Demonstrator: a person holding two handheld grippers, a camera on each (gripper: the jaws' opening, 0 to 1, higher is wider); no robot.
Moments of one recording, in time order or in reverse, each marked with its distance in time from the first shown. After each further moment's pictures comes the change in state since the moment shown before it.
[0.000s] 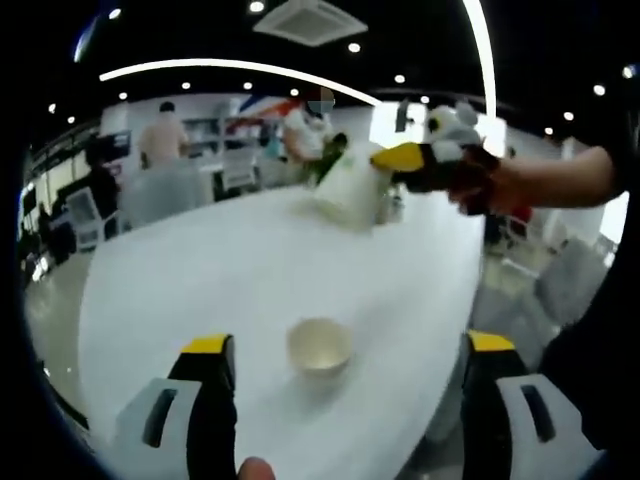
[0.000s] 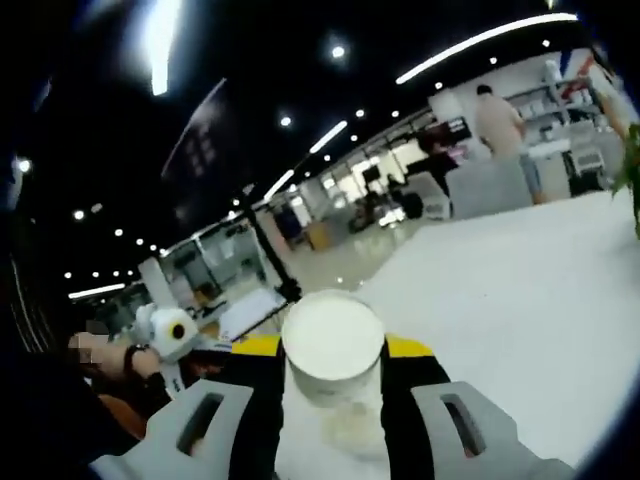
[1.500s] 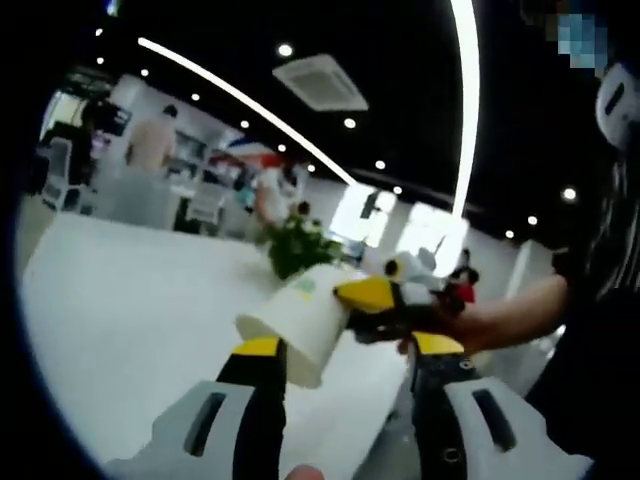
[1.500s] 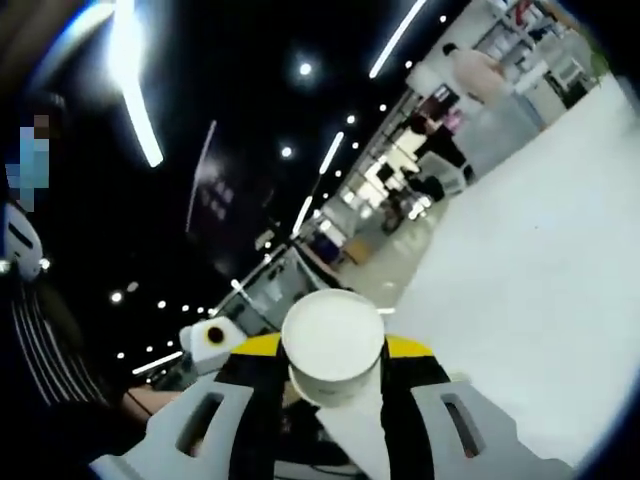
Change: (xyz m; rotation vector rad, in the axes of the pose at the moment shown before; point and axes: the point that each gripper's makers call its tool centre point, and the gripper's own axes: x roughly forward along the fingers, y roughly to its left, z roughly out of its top) left arm -0.016 -0.040 0.076 -0.269 -0.341 -0.243; right arm 0.012 0.049 -0.029 0.295 -0.077 0.151
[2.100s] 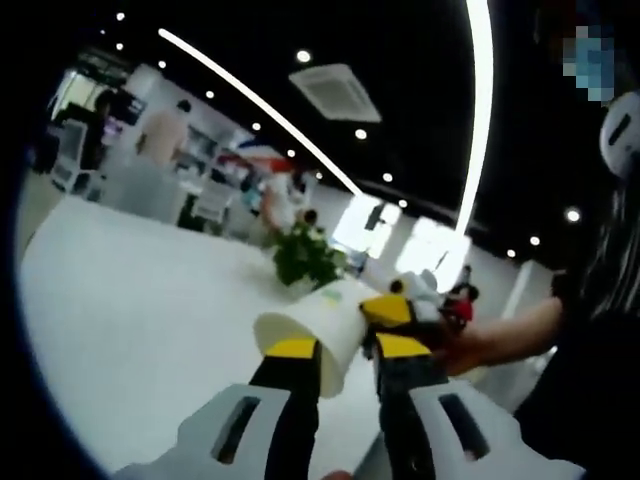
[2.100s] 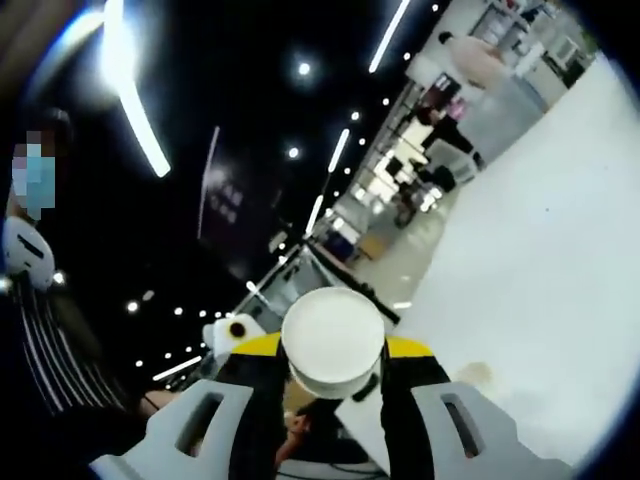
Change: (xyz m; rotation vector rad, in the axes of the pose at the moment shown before) left arm -0.010 0.010 0.011 -0.061 -0.035 0.005; right arm 0.003 0.008 -0.008 0.053 0.018 0.066
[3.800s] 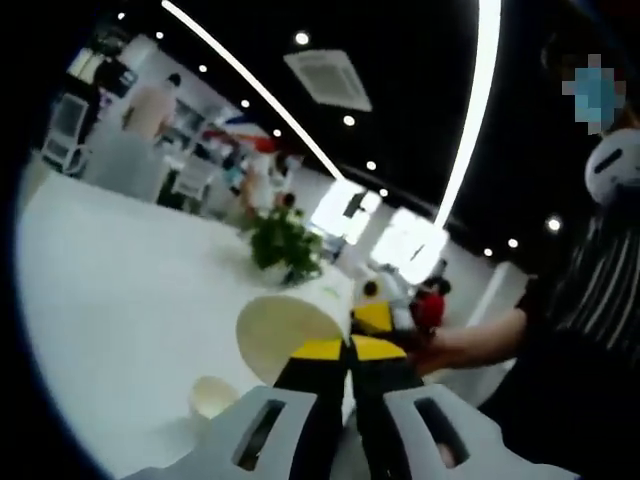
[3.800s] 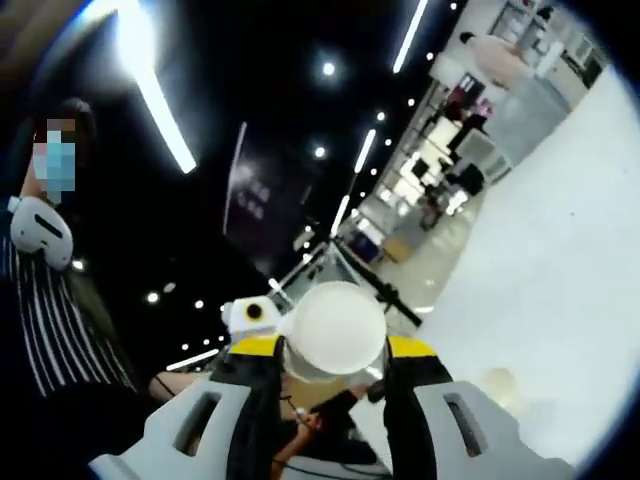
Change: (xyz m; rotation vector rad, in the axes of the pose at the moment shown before) left arm -0.008 -0.023 0.007 -0.062 0.079 -0.102; right arm -0.001 0.021 -0.007 -0.060 0.001 0.110
